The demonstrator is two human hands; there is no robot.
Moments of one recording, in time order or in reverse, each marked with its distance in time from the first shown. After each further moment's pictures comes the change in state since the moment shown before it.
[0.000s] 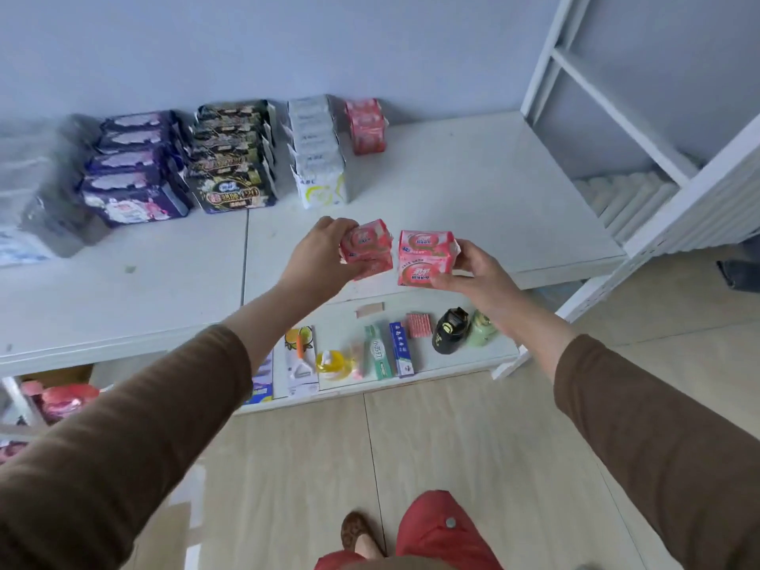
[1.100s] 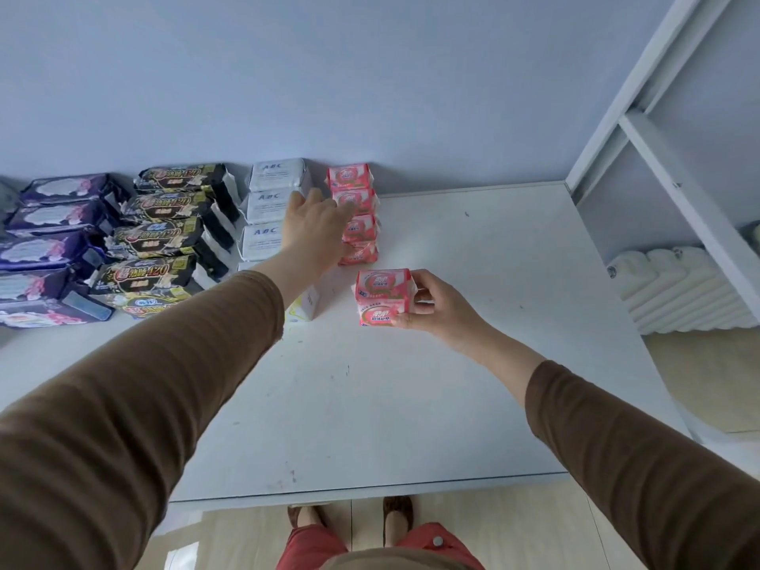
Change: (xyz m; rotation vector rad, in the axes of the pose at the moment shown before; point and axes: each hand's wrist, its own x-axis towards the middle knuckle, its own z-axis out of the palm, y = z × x) left_hand 0.328 -0.039 0.039 0.833 -0.049 -0.047; right_hand 0.278 0.014 -0.057 -0.120 -0.254 -0.041
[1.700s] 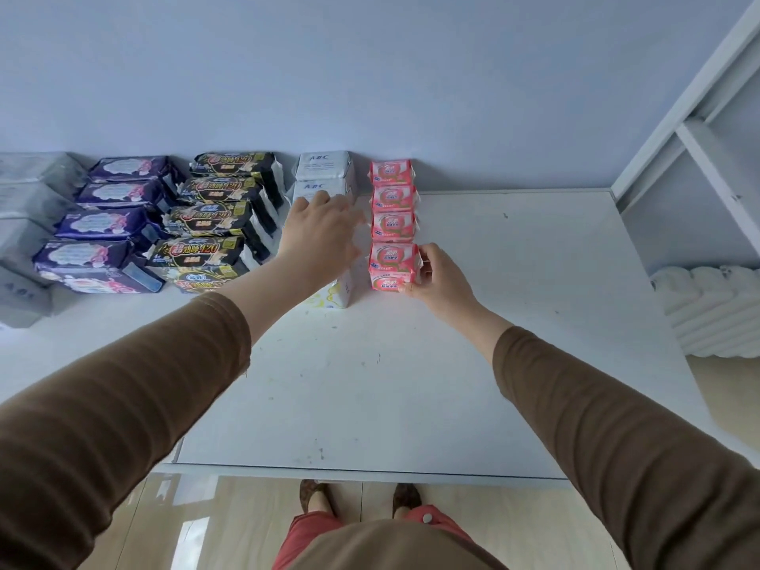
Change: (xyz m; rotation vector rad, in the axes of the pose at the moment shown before) left_hand -0.065 -0.033 -0.028 -0.104 0.043 -0.030; right_hand 0.058 -0.004 0.039 -0.313 0.155 -0.093
